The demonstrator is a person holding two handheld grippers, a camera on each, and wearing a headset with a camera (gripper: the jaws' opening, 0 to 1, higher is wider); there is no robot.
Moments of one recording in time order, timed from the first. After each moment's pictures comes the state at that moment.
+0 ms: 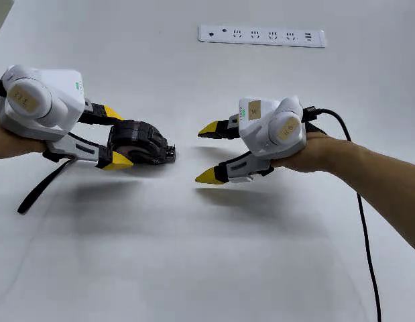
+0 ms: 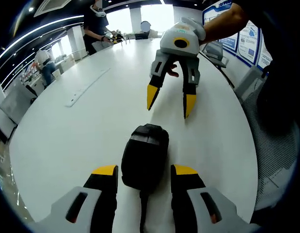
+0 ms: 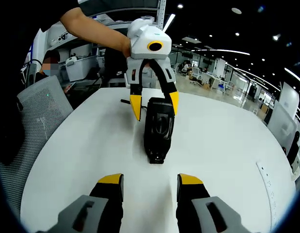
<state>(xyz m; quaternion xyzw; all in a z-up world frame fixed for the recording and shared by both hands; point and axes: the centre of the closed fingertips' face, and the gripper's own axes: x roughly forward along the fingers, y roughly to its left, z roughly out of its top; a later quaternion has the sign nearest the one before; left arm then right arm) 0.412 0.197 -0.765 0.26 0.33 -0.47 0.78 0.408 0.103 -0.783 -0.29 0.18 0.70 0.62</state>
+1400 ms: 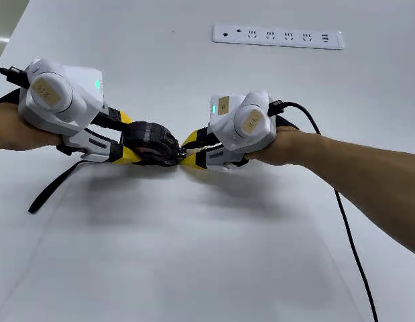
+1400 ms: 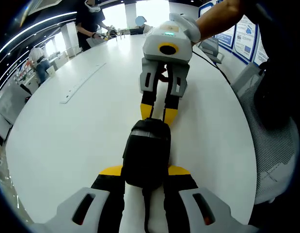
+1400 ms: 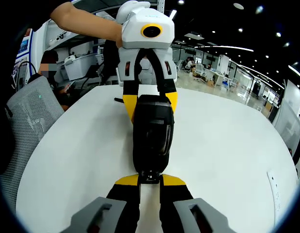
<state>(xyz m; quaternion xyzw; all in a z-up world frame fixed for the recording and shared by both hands) 0.412 0.204 -0.769 0.26 0.35 -0.49 0.76 0.418 0.145 -0.801 -0.29 0.20 0.71 0.61</state>
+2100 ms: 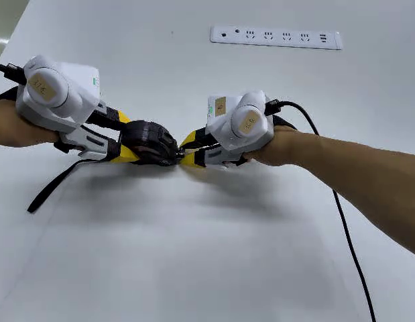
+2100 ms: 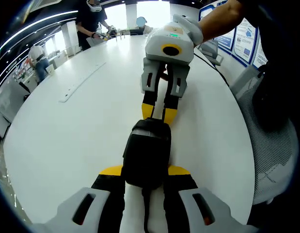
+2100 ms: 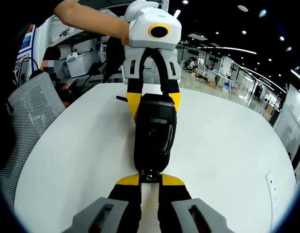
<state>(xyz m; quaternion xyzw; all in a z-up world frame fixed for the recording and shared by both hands) 0.409 0.203 -0.771 0.25 0.35 -0.49 0.75 0.420 0.143 -0.804 -0.30 0.19 0.71 0.60</state>
